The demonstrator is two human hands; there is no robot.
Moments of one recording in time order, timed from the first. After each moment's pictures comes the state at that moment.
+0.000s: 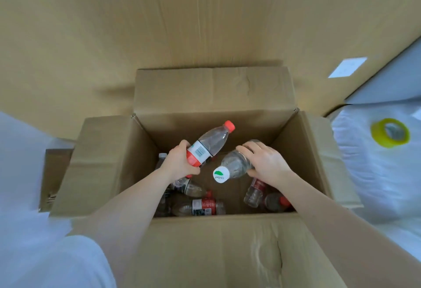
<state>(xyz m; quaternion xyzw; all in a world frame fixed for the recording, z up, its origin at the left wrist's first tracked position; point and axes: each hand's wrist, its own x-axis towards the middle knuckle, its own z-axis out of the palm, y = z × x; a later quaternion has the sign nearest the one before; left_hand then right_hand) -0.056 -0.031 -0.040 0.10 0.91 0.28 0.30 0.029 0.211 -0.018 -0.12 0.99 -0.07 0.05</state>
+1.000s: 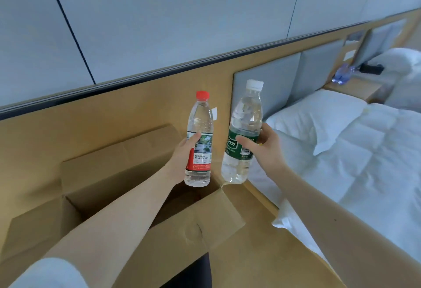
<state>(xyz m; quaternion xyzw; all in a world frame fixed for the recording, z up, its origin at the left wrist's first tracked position) 0.113 0.133 0.176 0.19 0.62 0.65 0.41 0.278 0.258 0.206 0.28 0.69 -0.57 -0.35</state>
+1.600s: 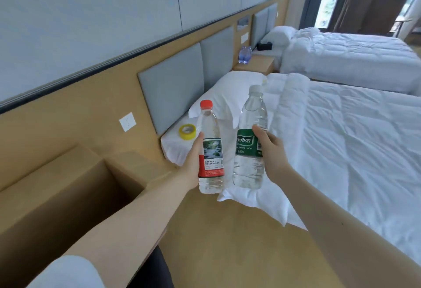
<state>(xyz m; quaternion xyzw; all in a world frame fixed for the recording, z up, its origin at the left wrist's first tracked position) 0.336 0.247 0.160 0.25 0.52 0.55 0.61 0.513 0.286 0.198 0.43 0.47 -0.62 -0.46</state>
